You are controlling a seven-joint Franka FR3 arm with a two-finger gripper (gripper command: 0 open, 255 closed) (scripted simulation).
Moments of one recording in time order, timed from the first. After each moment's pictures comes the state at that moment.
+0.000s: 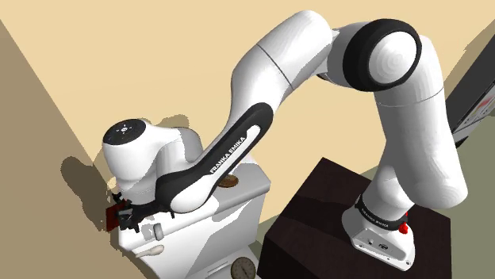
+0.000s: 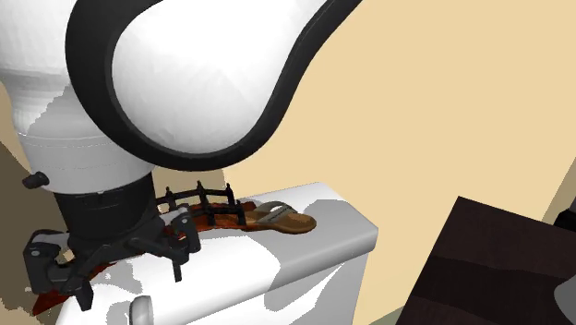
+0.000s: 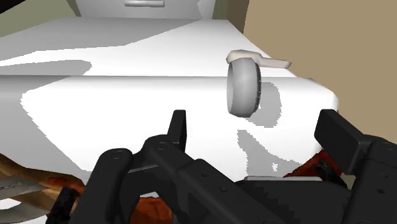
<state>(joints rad) 0.36 0.59 0.46 -1.77 -0.42 2.37 1.40</state>
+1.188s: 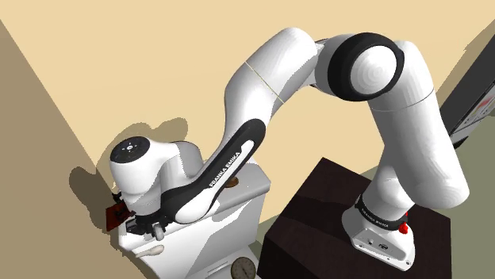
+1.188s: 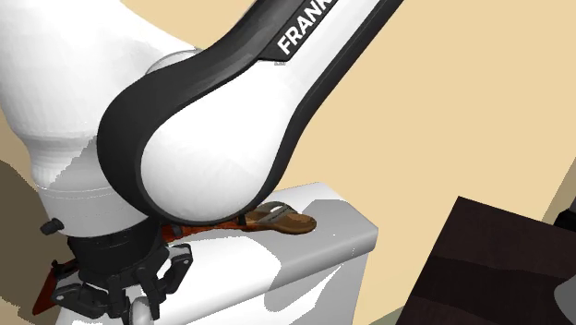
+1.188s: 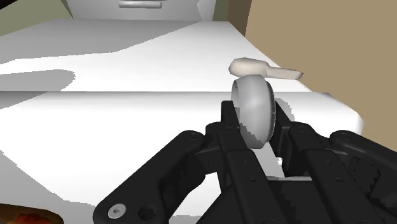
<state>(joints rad) 0.39 0.66 0.43 -1.76 -0.46 2.43 1.44</state>
